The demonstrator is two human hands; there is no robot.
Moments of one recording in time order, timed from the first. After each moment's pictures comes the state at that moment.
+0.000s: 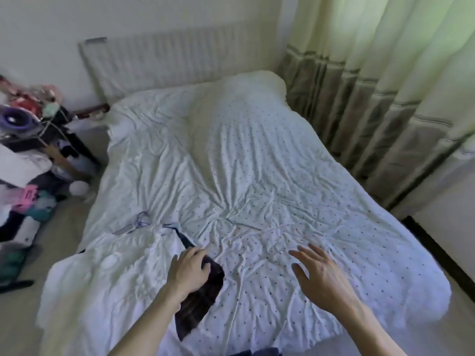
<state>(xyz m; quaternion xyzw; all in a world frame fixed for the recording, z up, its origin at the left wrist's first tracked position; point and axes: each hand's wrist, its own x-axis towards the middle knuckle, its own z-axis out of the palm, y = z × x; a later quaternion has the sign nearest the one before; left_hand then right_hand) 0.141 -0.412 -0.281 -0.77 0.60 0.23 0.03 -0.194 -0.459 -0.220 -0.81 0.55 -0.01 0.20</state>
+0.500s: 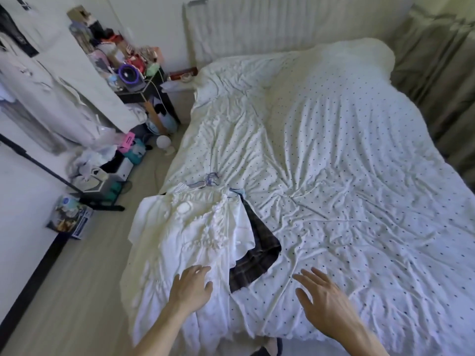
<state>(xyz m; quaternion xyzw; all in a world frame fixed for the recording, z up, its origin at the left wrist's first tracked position) 0.199 -0.222 -0.314 -0.86 0.41 0.28 0.09 -0.100 -0.385 -0.283 -0.86 0.40 0.08 0.29</state>
